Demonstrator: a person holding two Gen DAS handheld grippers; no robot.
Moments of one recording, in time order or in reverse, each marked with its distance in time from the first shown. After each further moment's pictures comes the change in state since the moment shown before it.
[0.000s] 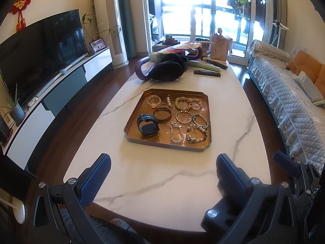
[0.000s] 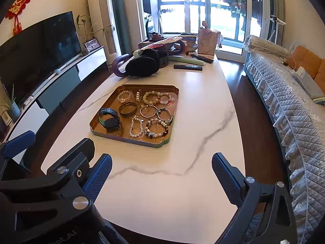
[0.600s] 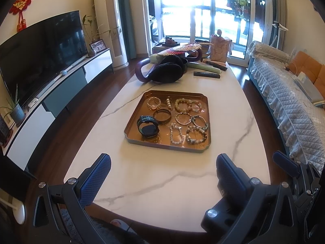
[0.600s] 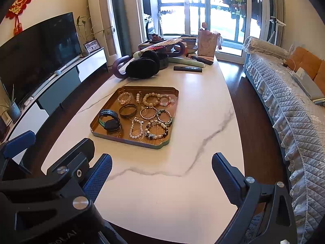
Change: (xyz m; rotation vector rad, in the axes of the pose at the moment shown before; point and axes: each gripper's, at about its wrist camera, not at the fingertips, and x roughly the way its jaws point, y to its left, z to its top) left arm 0.000 0.000 0.001 0.001 -0.005 0.001; right arm 0.000 0.000 0.000 -0.001 -0.002 0.000
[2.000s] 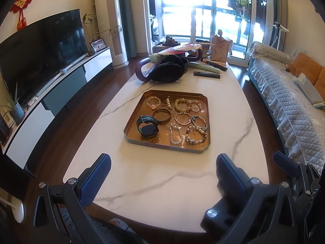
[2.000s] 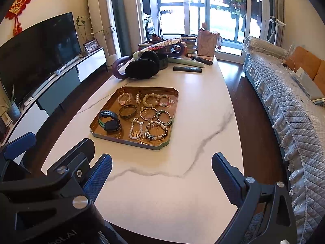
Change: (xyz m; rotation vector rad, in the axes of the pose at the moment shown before) left arm -0.001 0.000 0.000 -0.001 0.008 -0.003; right arm -0.001 0.000 0.002 -0.002 0.009 -0.002
